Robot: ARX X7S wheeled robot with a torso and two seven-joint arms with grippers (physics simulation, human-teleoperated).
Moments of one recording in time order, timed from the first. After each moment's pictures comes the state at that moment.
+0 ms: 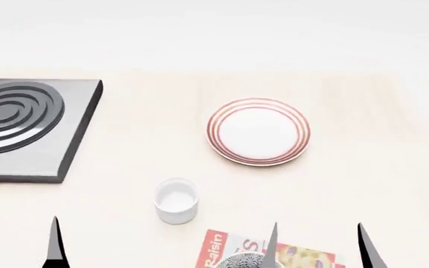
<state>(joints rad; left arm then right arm) 0.04 -0.20 0.15 0.35 -0.09 -0.08 -0.27 -0.13 0.24 -0.13 -0.47 0.07 -0.03 0.23</state>
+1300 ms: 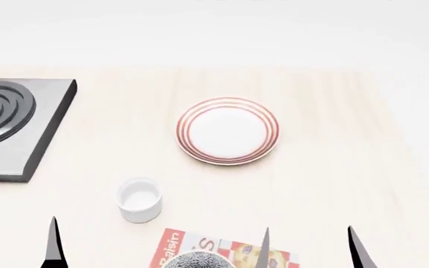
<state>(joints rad) 0.04 -0.24 0.18 0.35 -0.12 -0.08 -0.31 -0.13 0.28 -0.17 -0.46 0.11 -0.05 0.24</state>
